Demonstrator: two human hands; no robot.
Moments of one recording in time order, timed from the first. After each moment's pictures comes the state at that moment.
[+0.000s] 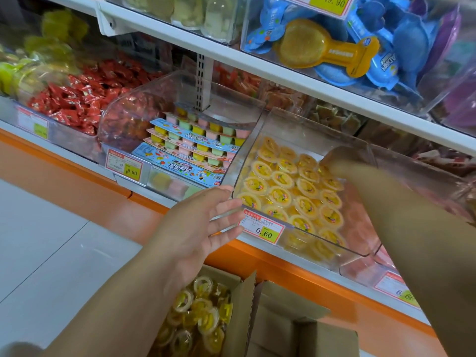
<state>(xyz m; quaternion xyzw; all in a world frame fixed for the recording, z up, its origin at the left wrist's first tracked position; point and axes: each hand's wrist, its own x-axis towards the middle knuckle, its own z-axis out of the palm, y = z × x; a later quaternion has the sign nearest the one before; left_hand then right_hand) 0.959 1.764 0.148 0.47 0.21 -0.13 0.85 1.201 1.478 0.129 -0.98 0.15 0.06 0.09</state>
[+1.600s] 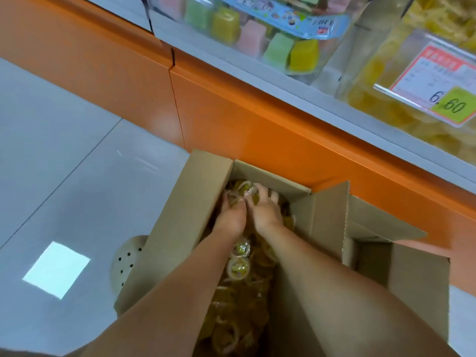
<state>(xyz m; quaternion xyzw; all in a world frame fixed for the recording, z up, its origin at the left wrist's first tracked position) 0.930 1.788 -0.180 0.64 0.38 -0.28 0.60 0.965 1.699 -0.213 -0.91 0.14 0.26 0.29</state>
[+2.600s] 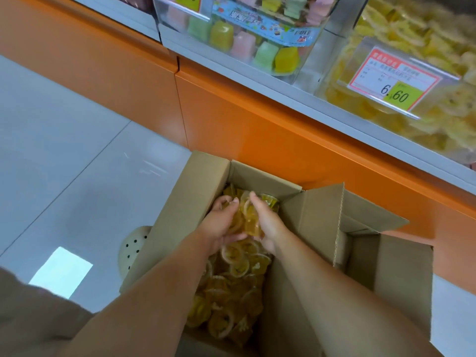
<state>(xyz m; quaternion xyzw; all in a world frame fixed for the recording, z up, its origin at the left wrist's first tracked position) 0.890 1.803 -0.160 0.51 0.38 -0.26 0.72 0.920 1.684 -0.183 -0.63 0.30 0.36 0.62</state>
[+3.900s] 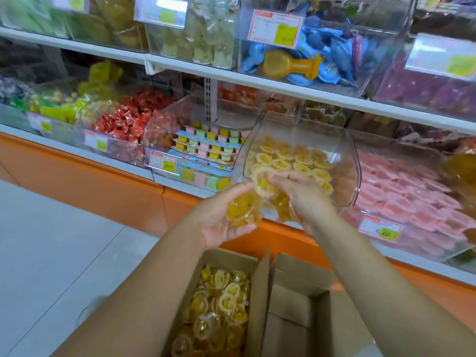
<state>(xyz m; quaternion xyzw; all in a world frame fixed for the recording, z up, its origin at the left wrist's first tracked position) 0.906 1.771 0.146 0.51 0.12 -0.27 0.81 0.926 1.604 0.166 -0.75 0.07 0.06 0.66</state>
